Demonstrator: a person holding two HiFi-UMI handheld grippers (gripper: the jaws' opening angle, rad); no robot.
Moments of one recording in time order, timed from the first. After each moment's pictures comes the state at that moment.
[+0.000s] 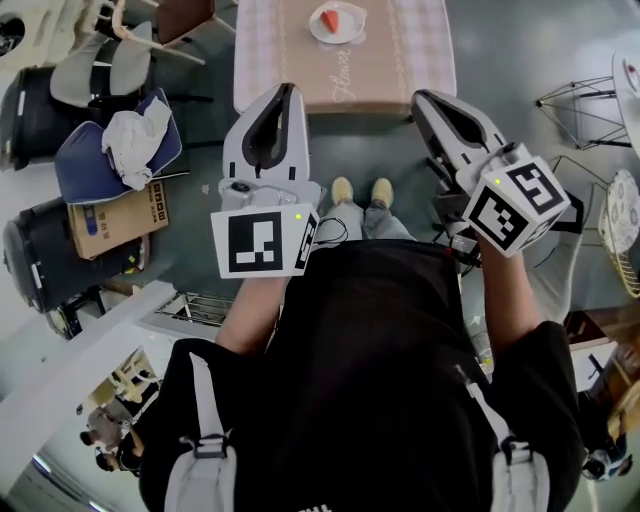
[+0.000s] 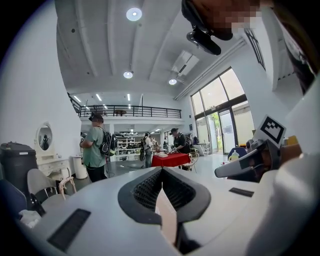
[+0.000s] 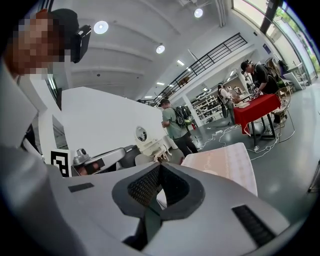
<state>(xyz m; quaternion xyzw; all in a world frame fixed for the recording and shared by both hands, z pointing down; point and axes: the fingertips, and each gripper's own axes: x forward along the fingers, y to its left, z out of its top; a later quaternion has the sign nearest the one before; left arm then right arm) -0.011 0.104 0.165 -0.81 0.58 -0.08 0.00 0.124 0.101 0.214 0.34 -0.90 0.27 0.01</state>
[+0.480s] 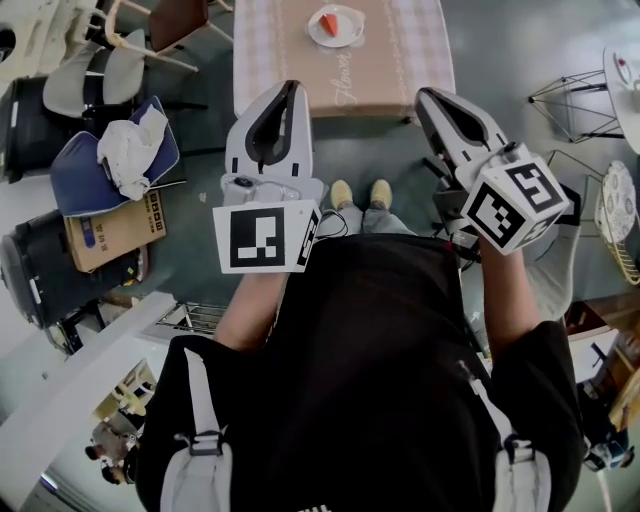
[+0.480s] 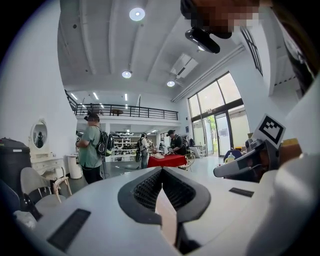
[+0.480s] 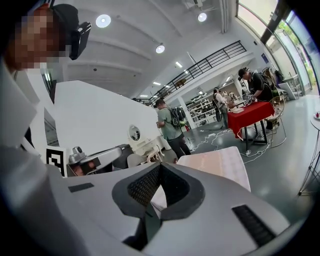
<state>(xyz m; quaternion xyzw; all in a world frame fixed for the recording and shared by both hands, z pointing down) -0.028 0.097 0.165 -0.82 0.56 -0.07 0.00 0.111 0.096 0.211 0.39 -0.88 0.26 0.03</state>
